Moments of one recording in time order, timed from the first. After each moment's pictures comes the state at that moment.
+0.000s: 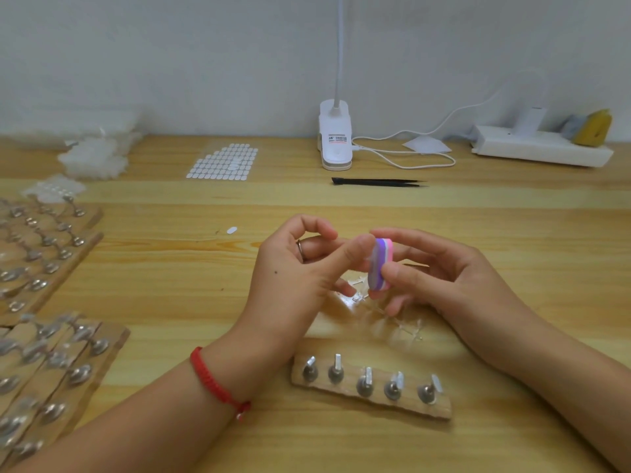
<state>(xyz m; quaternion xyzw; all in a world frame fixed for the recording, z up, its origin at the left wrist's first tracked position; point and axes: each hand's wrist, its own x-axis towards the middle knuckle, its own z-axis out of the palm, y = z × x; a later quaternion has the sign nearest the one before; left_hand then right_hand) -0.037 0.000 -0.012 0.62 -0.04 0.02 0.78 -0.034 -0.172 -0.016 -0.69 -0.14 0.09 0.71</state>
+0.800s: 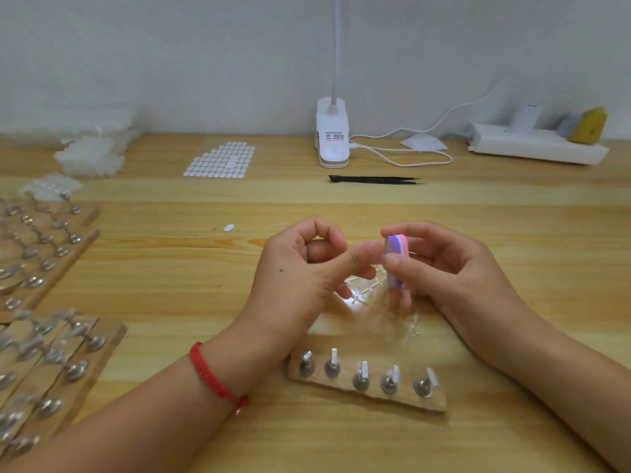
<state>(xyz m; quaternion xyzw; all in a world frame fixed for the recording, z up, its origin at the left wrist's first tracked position) -0.037 -0.002 -0.015 0.65 -0.07 0.00 0.76 -0.036 -0.172 -0.017 -0.69 -0.13 0.05 0.72</state>
